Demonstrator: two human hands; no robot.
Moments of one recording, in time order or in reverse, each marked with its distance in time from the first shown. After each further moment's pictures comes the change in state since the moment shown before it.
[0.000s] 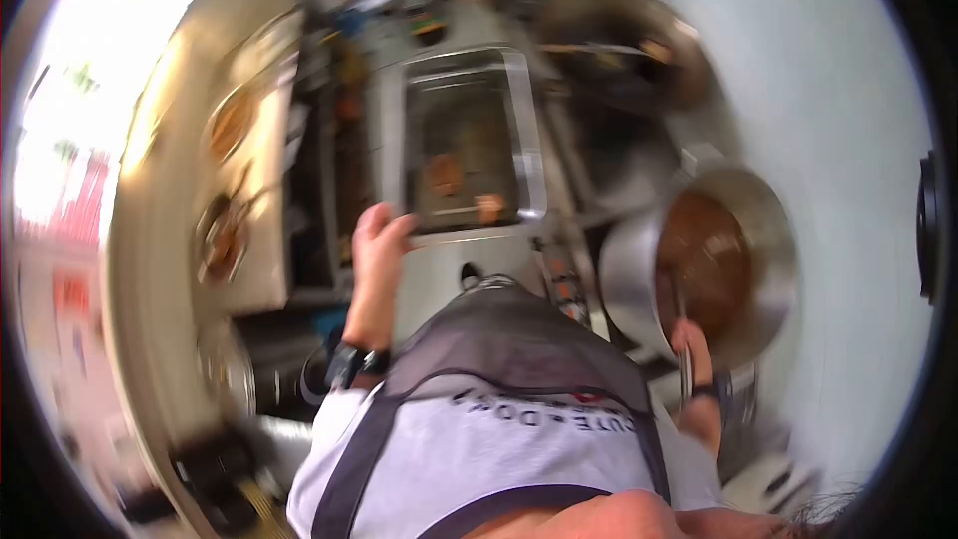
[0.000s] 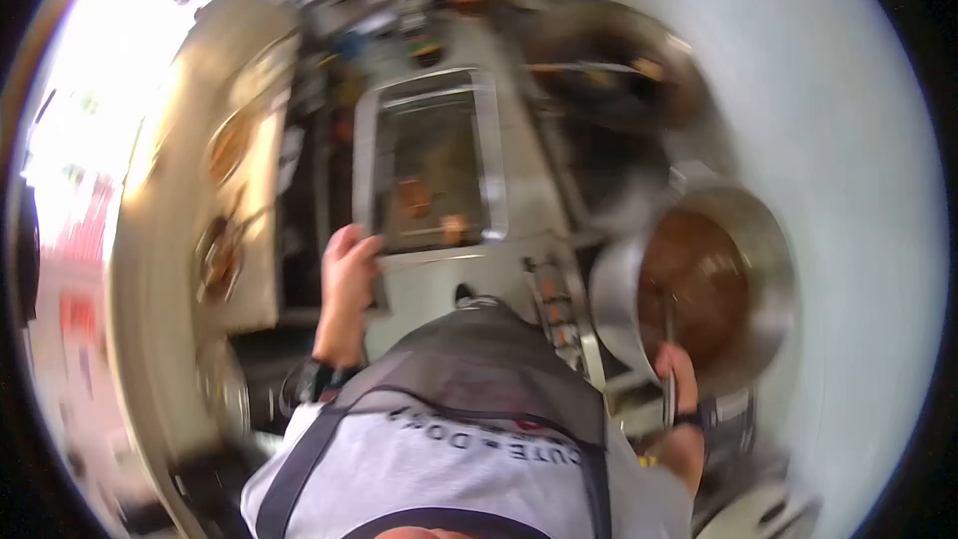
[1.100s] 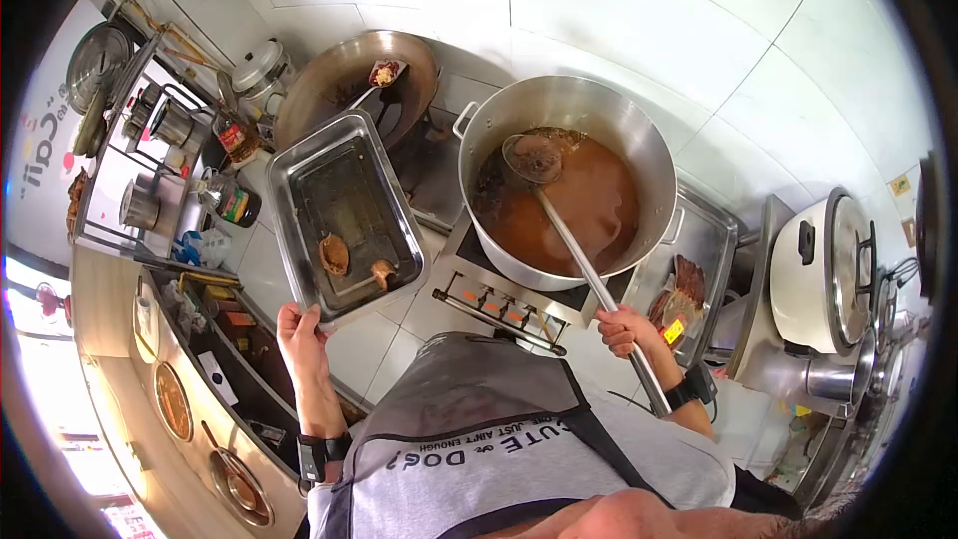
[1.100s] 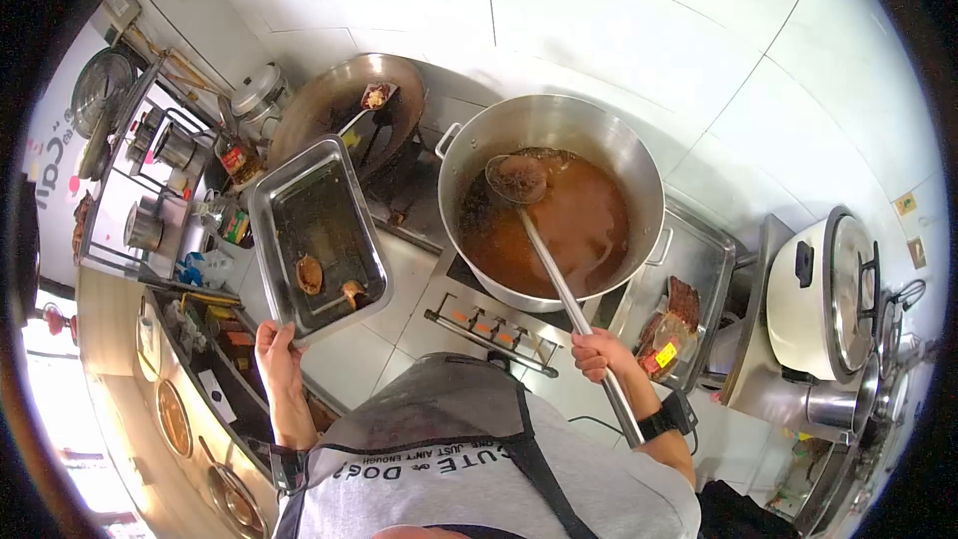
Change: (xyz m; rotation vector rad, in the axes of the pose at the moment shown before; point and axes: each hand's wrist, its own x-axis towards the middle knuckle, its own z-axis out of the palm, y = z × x) left_hand 0.012 0.025 0.108 -0.092 -0.507 0.022; right_hand -0.160 0.144 0.319 0.276 0.159 -0.395
